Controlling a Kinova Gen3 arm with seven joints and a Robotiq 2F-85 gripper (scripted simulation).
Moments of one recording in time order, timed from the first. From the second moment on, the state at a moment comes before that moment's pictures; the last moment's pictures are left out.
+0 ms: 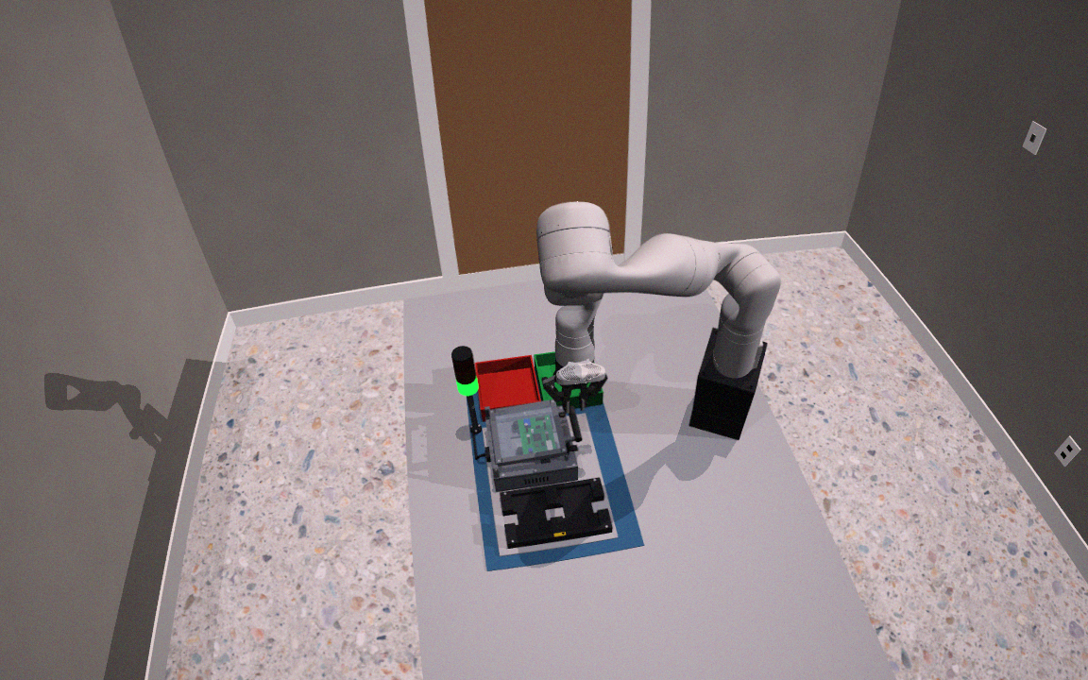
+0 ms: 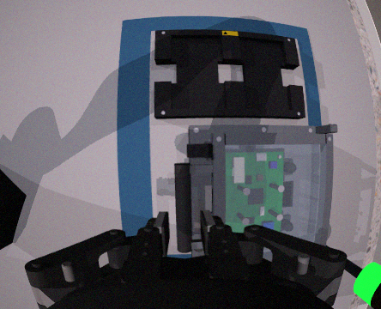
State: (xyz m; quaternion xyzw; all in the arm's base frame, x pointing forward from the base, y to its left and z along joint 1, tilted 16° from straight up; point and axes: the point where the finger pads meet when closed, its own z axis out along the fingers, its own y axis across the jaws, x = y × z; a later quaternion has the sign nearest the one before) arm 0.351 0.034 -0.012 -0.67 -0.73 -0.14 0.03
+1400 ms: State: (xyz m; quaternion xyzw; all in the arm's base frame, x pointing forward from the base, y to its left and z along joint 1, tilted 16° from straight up) arm 0.354 0.037 -0.036 -0.67 -0.73 -0.14 0.04
